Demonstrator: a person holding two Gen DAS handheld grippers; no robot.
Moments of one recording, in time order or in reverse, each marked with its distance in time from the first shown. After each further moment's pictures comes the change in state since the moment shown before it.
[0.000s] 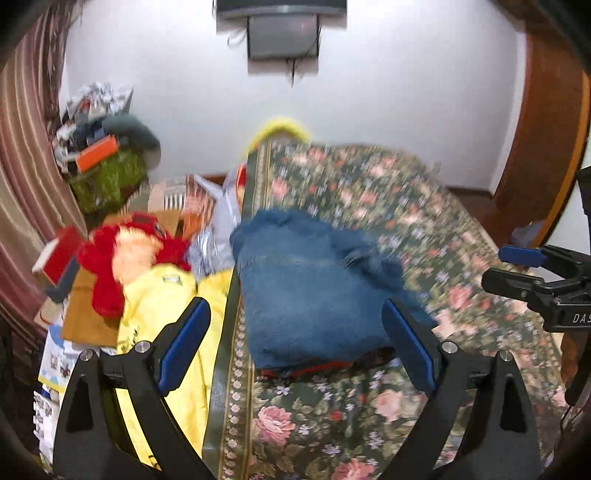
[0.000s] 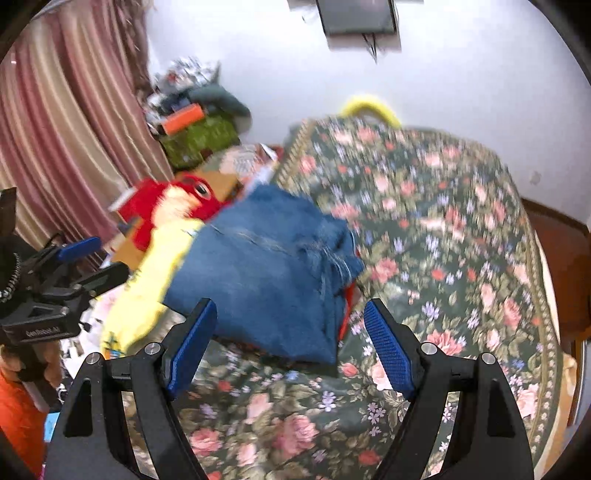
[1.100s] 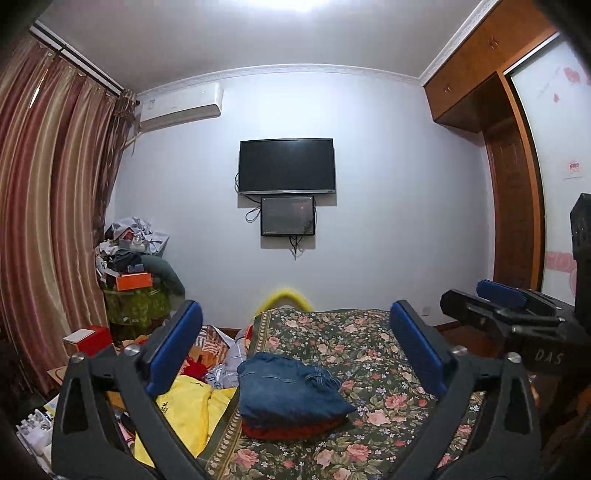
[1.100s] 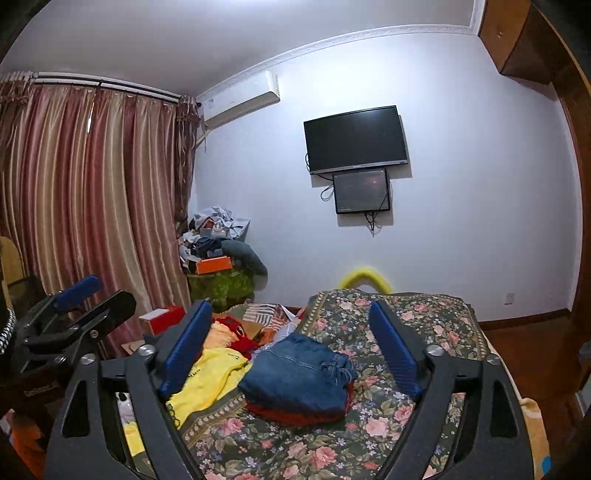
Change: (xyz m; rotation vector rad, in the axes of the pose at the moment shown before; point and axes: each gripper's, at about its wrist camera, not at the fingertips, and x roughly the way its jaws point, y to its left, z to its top) left arm -0.258 -0.082 -0.075 -0.018 -0.678 0.067; right arm -0.193 0.091 -0.061 -0.106 -0.630 -0.066
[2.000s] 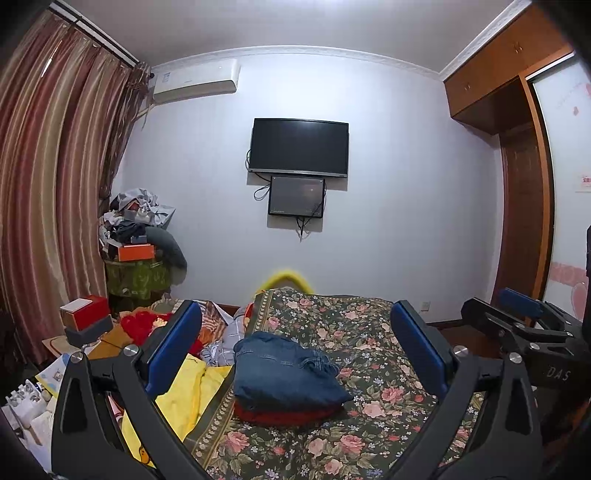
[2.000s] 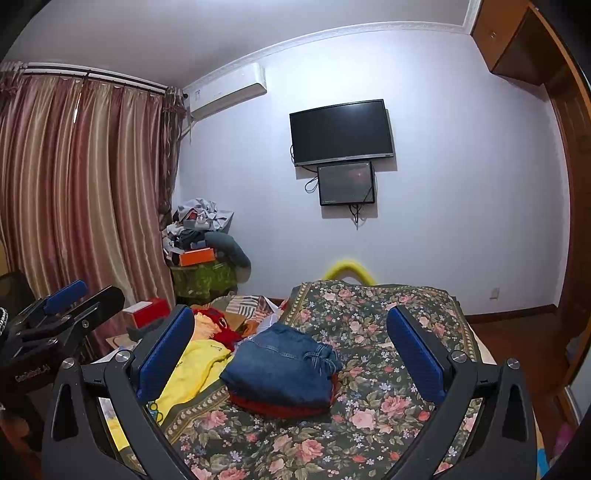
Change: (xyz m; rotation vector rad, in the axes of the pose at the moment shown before) left arm 0.012 0.010 -0.018 -0.083 0.077 0.014; right arm -0.007 -0.007 -0.009 0.001 0.033 -0.055
